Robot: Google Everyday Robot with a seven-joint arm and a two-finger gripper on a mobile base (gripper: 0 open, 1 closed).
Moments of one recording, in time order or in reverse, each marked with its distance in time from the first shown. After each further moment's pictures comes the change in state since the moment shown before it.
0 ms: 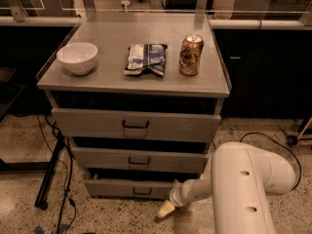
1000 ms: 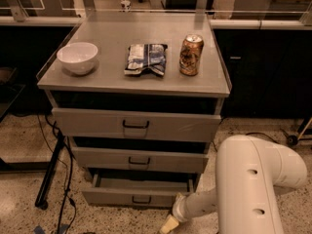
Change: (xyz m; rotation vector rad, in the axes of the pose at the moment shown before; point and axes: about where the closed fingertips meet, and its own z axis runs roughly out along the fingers) arm 0.033 0.071 -0.045 -0.055 0.030 -0.004
